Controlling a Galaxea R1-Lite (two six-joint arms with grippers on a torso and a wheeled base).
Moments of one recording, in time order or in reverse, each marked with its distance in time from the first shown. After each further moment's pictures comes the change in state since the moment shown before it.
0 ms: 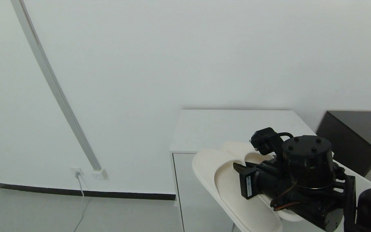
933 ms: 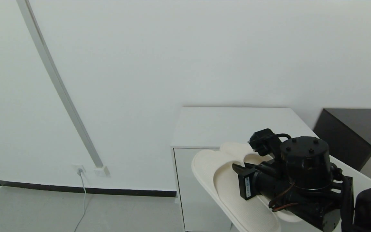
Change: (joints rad) left arm 0.000 0.000 0.000 0.000 0.000 -0.001; right arm 0.000 0.008 0.000 -0.006 -0.001 0.000
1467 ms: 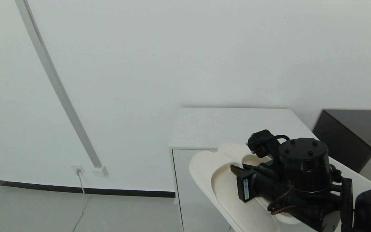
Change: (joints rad) left arm -0.001 0.000 0.000 0.000 0.000 0.000; right arm 0.007 -0.001 0.000 -0.002 -0.002 0.000
